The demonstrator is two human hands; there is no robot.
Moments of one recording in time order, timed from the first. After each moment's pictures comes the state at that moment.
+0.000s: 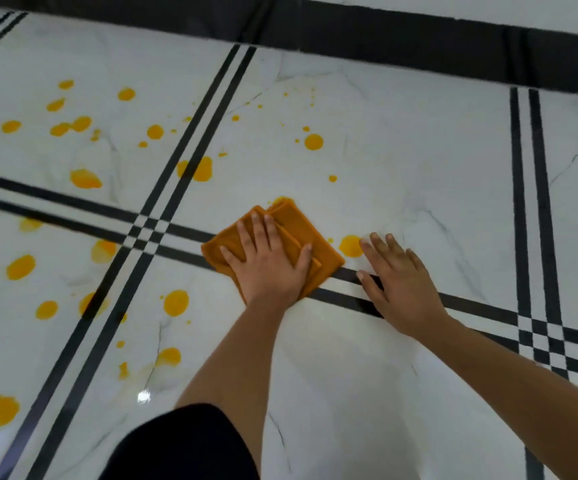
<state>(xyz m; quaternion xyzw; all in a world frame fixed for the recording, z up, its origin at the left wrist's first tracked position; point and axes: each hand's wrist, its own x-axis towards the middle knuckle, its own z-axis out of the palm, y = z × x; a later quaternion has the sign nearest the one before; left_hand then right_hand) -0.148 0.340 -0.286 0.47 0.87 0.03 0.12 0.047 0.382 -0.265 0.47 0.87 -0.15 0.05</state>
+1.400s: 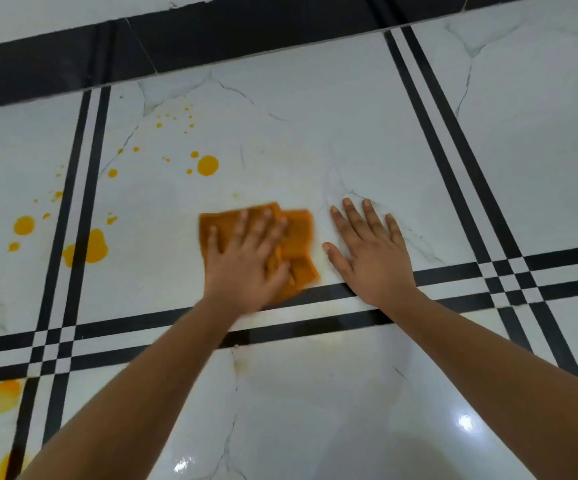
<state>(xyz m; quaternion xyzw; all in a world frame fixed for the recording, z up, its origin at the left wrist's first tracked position) -0.144 0.415 -0.290 0.79 0.61 0.02 0.04 0.066 0.416 -0.293 0.63 0.77 -0.11 -0.01</state>
